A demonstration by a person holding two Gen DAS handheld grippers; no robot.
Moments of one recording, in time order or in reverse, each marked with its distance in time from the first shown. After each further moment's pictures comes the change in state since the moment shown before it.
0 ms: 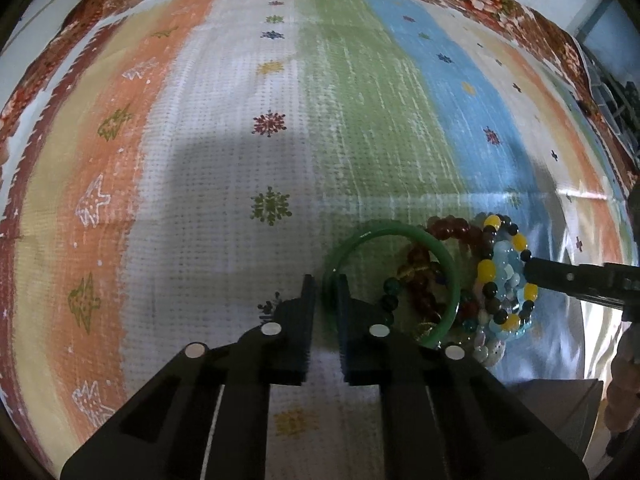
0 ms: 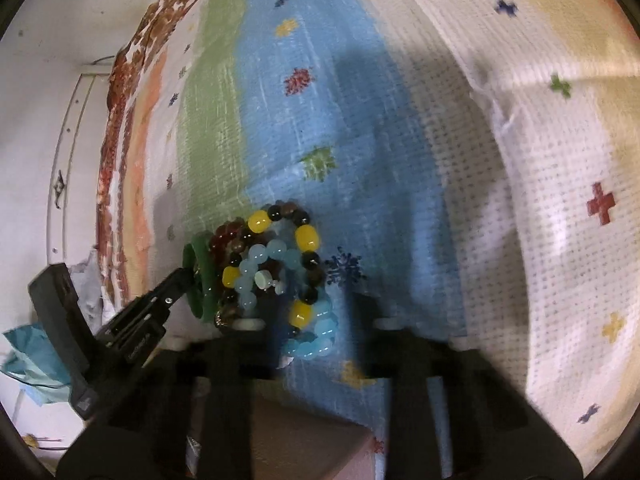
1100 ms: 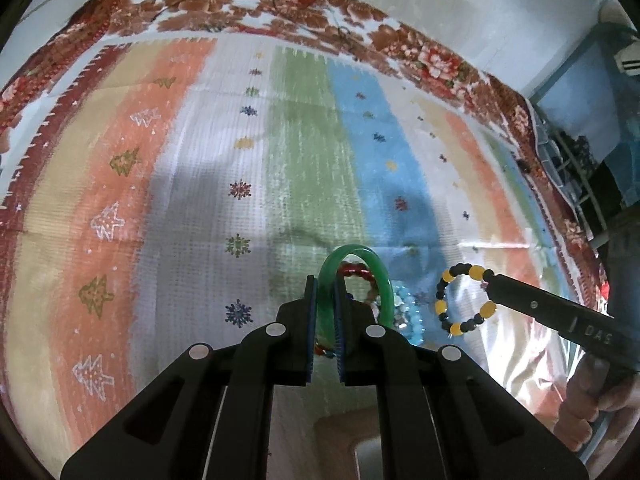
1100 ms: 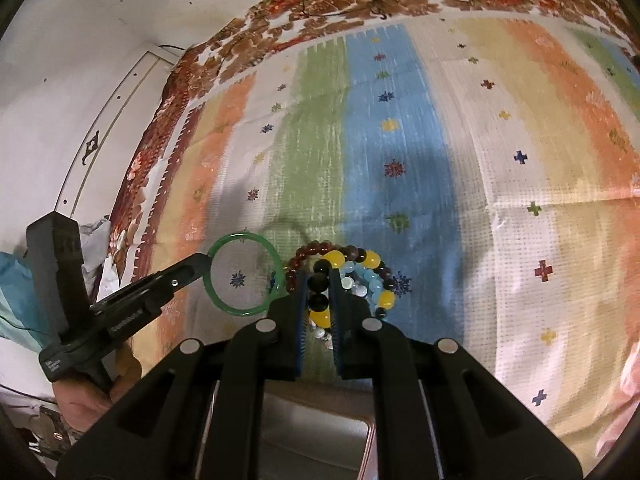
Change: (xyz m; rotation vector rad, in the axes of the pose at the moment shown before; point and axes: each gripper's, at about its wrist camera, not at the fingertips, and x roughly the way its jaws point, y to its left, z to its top) left arm -0.088 -0.002 -0.008 -0.084 -0.178 -0.213; right arm -0.085 0.084 -0.045 -0.318 -0.243 -0.084
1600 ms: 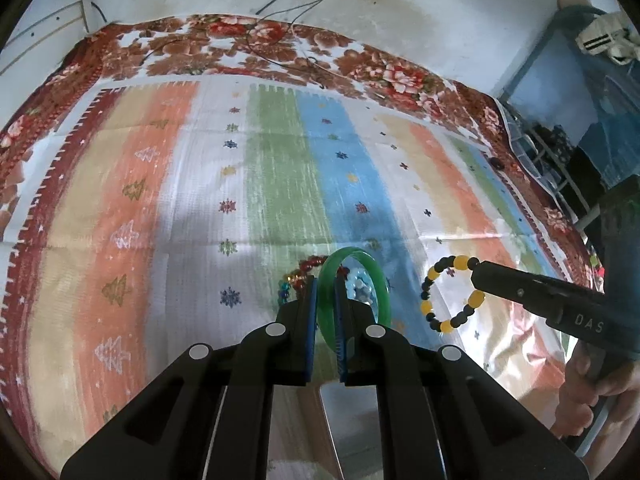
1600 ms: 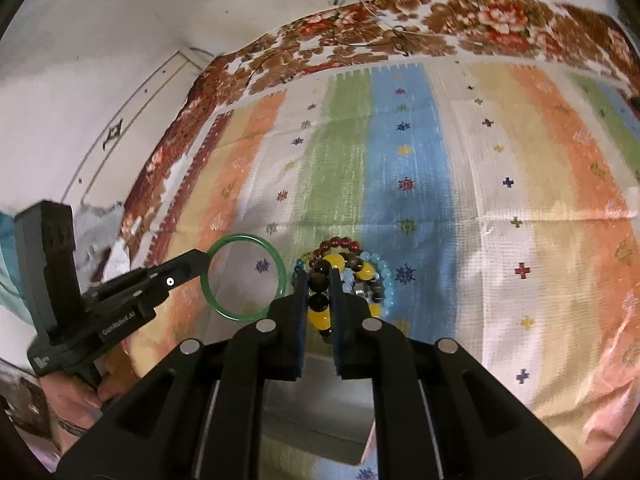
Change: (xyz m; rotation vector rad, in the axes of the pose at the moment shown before) left arm -0.056 -0.026 -0.028 0.094 -0.093 -0.018; right arm -0.053 0.035 -0.035 -0.126 -0.088 -0.024
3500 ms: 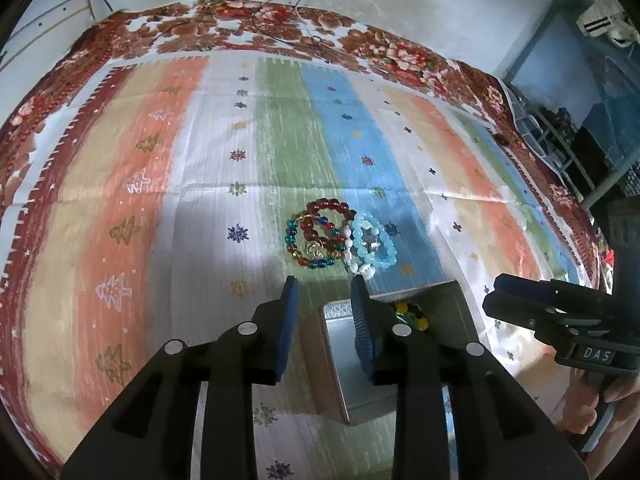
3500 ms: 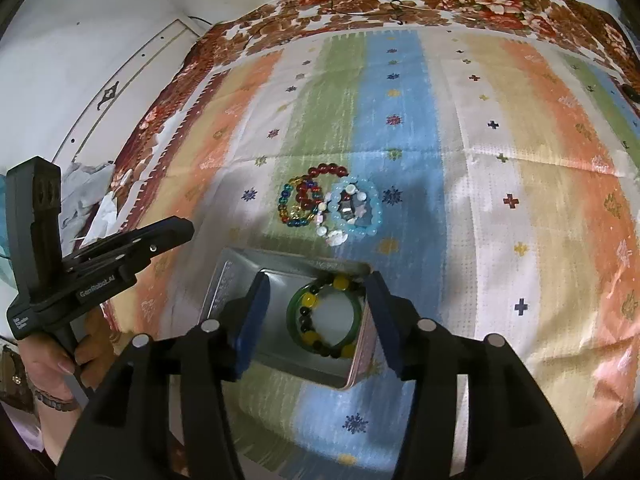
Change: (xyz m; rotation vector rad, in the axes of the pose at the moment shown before) left arm -0.006 0.000 -0.049 0.008 0.044 0.035; right arm -0.001 -0.006 -0.065 -0.024 0.080 -0.031
